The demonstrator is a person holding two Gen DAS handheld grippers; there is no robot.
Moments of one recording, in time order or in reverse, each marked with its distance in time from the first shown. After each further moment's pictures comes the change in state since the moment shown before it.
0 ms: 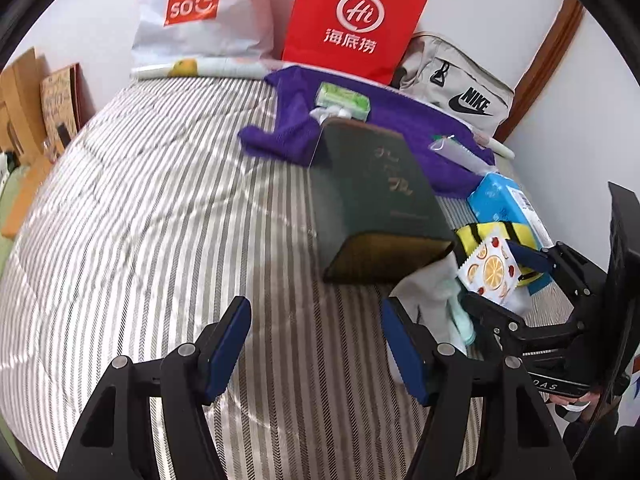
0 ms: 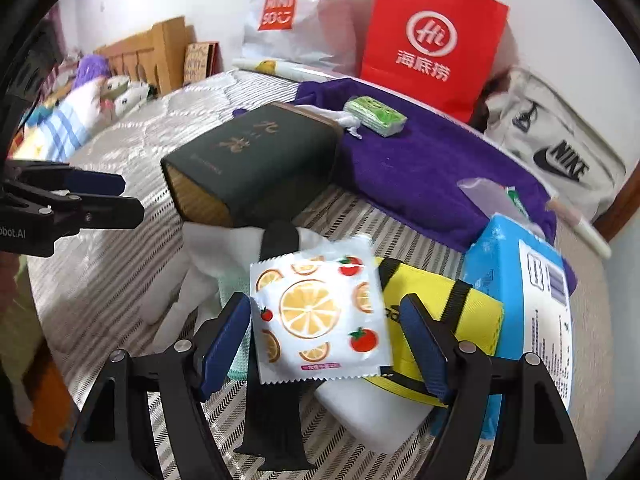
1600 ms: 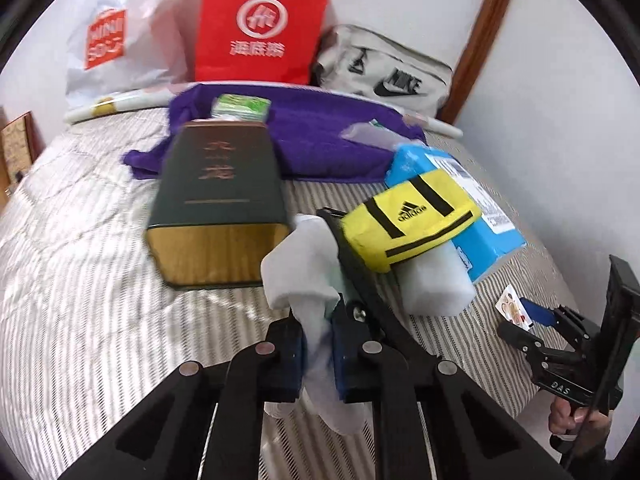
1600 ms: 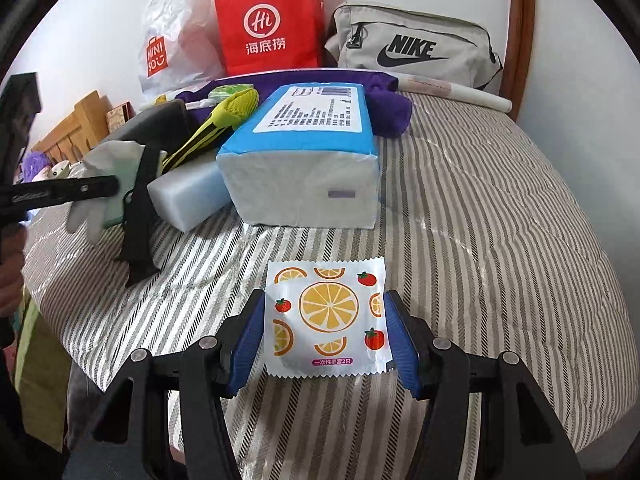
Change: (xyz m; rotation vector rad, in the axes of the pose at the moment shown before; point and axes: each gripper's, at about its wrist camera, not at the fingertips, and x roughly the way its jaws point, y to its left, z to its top) left arm 0.008 -0.093 -0.019 0.132 -0.086 -0.068; right arm -0.053 -0.101 -0.149 0.407 -0.059 -0.077
